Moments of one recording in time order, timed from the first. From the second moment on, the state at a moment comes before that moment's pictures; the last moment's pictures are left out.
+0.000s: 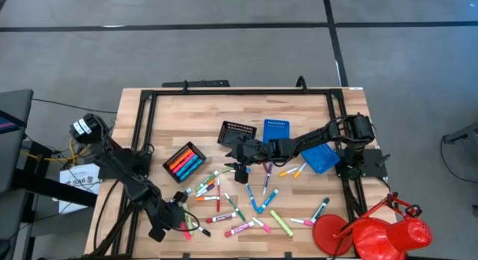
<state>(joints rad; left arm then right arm) -0.92 1.48 0.58 -0.09 -0.13 -0.34 0.07 1.89 1.08 0.27 0.08 0.05</state>
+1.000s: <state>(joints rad) -0.68 0.96 0.51 -0.40 -0.72 -0.65 0.07 1.89 1.08 0.27 0.07 0.05</state>
